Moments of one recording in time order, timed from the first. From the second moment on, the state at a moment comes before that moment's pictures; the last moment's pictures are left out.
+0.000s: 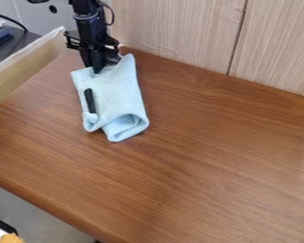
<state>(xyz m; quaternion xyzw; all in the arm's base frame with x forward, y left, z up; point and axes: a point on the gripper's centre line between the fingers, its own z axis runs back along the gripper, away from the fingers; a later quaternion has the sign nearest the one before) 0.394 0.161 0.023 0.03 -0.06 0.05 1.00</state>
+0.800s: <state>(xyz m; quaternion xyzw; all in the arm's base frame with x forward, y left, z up) 0.360 0.147 0.085 0.01 -0.12 0.04 0.99</state>
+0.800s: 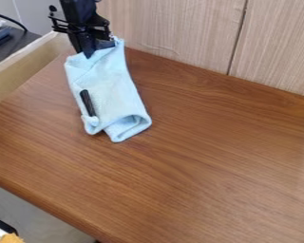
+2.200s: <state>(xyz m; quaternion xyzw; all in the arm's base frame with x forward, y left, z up) 0.243 0.018 0.060 -0.02 -0.12 -0.24 0.96</state>
